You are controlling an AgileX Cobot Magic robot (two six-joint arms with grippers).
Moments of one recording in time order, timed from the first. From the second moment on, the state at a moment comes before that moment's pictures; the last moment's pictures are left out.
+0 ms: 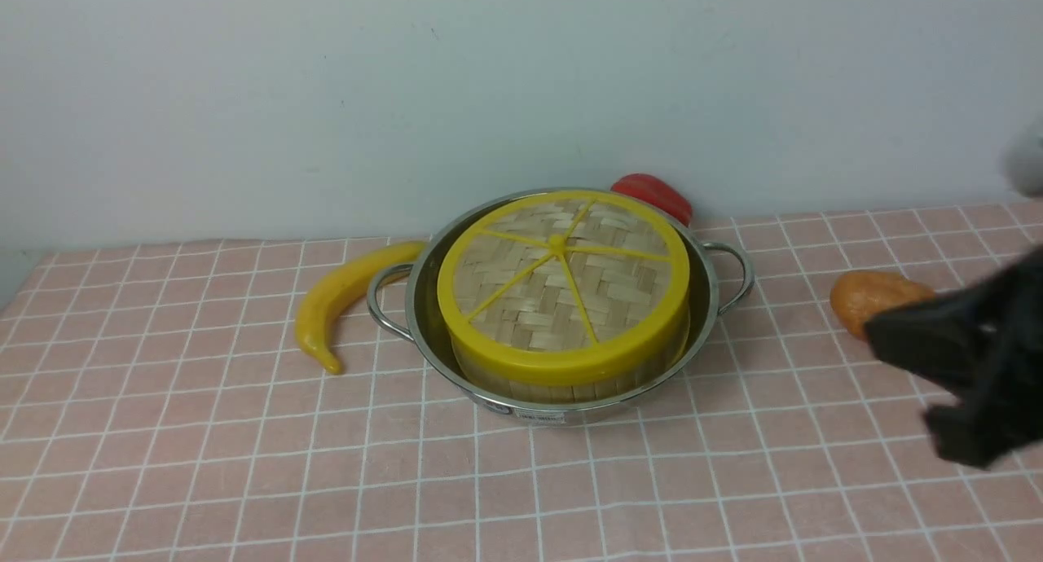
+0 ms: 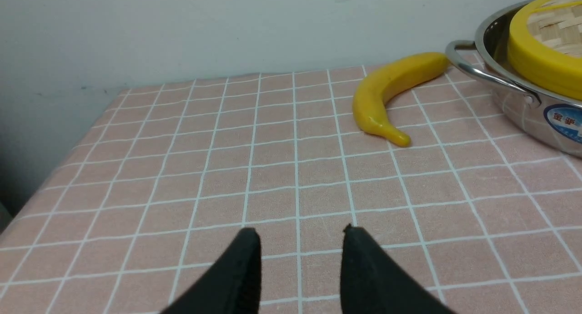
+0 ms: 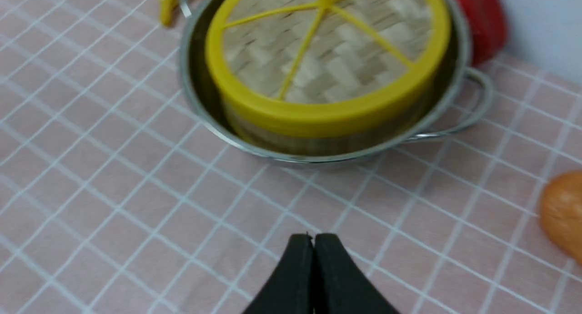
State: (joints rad) right arm 0.38 0.89 -0.74 0.31 0.65 -0.24; left arm 0.08 0.00 0.01 -0.02 0.34 0.12
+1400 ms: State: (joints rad) right arm 0.04 0.00 0.01 0.29 0.35 -0.22; left arm 0.08 0.00 0.01 -0.02 0.34 0.12
